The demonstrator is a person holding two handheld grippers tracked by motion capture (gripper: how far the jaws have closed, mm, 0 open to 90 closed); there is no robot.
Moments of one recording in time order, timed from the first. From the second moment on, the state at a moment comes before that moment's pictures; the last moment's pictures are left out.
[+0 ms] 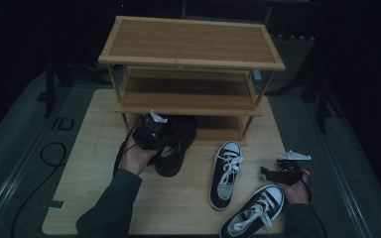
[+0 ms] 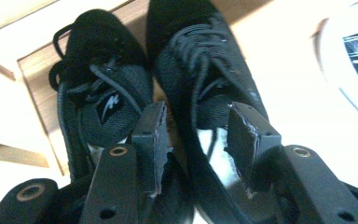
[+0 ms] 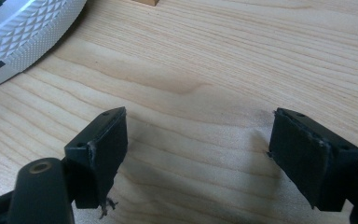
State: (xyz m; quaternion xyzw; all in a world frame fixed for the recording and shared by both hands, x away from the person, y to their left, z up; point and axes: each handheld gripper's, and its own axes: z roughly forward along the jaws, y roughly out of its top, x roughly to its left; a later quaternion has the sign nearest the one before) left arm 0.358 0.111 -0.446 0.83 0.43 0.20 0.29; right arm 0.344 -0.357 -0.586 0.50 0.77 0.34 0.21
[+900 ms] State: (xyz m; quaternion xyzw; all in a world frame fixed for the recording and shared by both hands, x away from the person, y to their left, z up) left arm 0.317 0.147 -0.470 0.84 0.41 0.14 0.33; right arm 0.344 -0.357 -0.586 0.50 0.77 0.34 0.21
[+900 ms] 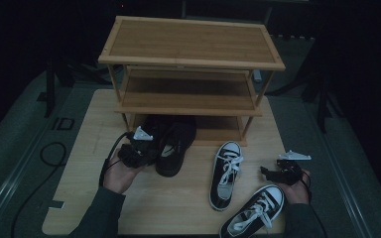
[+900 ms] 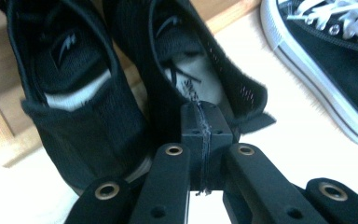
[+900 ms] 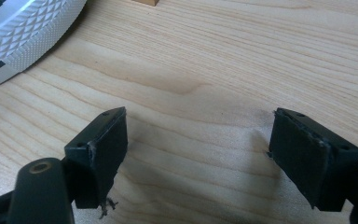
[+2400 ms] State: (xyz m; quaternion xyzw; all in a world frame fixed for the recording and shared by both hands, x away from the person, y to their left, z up) left arm 0.302 0.120 -0.538 0.89 0.36 0.13 0.25; right arm 0.344 -0.357 -0.586 0.50 0.77 0.34 0.21
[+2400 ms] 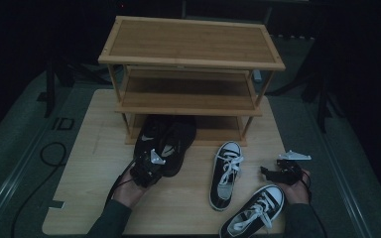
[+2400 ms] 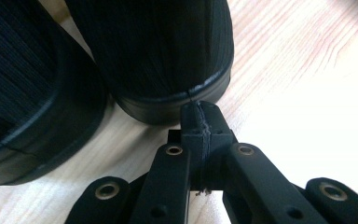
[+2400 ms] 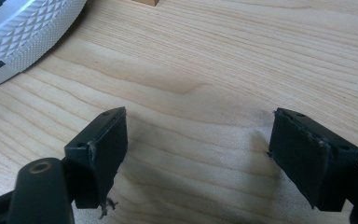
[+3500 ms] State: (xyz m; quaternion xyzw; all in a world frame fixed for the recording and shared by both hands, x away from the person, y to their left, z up) left arm 0.323 0.099 -0.537 0.88 0.37 0.15 0.25; right arm 0.344 -0.357 -0.586 0.50 0.77 0.34 0.21
